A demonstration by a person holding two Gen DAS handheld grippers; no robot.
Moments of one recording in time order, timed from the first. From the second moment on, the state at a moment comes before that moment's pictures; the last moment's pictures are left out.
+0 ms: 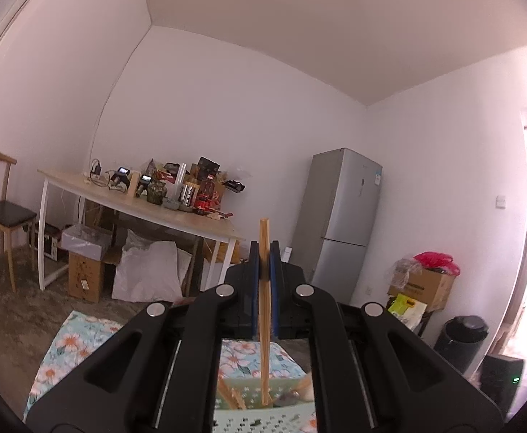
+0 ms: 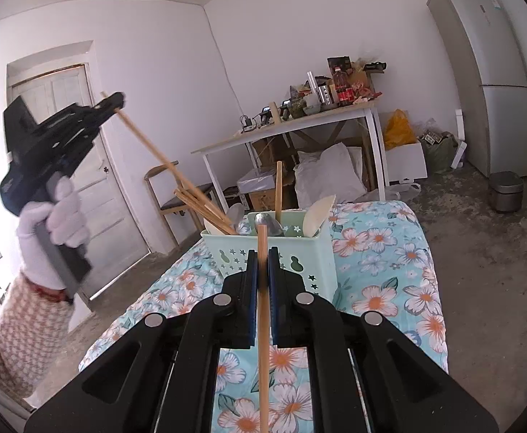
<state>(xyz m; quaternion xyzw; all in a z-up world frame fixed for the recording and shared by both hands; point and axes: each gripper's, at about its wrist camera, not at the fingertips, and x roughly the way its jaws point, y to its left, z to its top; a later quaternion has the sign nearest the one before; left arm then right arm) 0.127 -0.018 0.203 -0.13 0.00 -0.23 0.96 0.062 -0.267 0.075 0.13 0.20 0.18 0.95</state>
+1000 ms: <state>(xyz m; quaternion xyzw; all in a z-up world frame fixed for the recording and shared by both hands) 0.143 -0.018 0.165 -0.12 0.06 -0.20 0.97 0.070 -0.260 0.085 0.11 0.19 0.19 0.96</state>
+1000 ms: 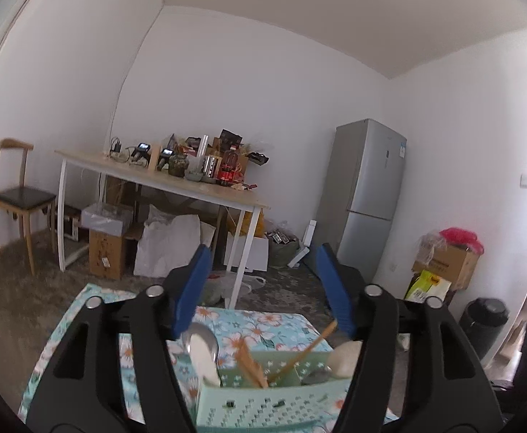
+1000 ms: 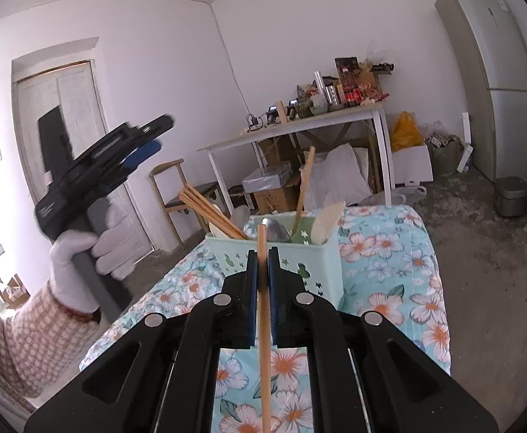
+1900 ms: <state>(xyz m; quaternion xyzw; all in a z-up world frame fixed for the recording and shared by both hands) 0.050 0.059 0.029 -0.10 0.21 -0.09 0.97 0.181 -0.199 0.237 0.03 0.04 0.18 0.98</state>
